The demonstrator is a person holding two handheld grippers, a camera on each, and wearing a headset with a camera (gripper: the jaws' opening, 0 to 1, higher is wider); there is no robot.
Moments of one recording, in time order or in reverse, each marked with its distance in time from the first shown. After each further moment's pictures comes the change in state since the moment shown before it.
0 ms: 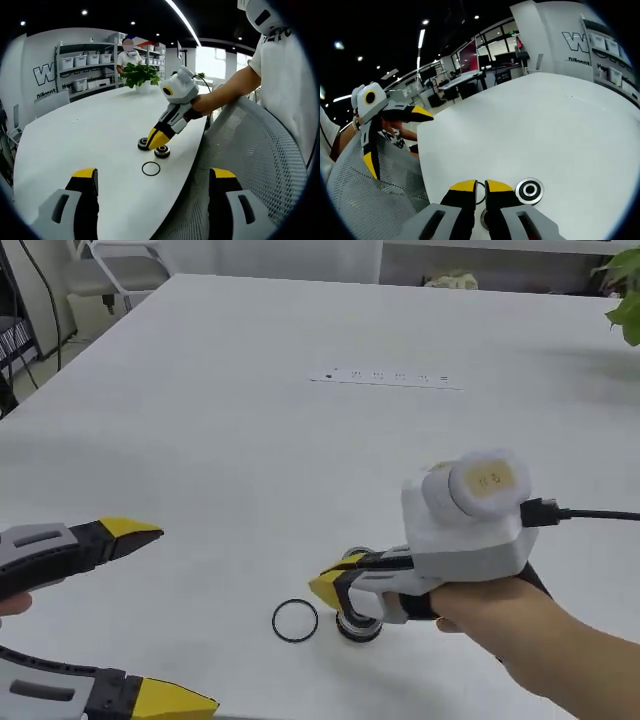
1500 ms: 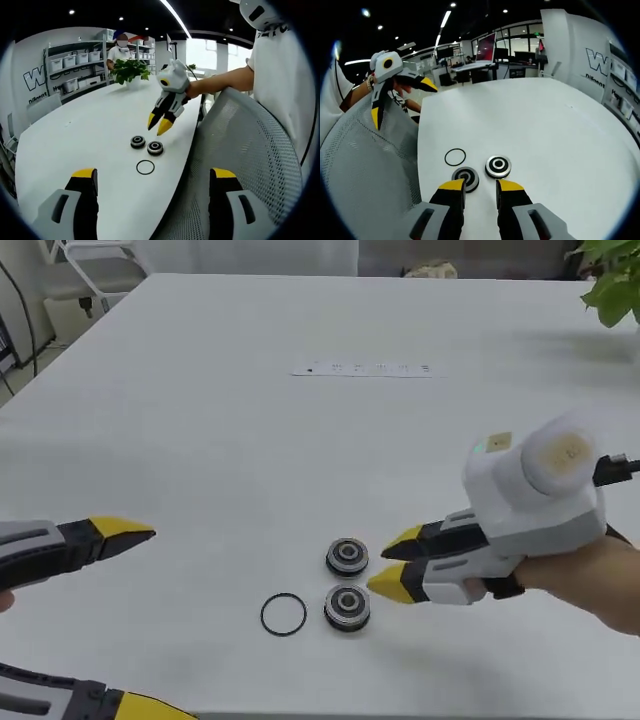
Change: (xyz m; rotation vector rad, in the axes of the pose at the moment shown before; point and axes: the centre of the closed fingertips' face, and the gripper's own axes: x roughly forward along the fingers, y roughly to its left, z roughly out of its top) left arm 0.000 -0.012 0.006 0.082 0.063 -0.060; right arm -0.042 -0.034 -0.042 -0.281 0.176 0.020
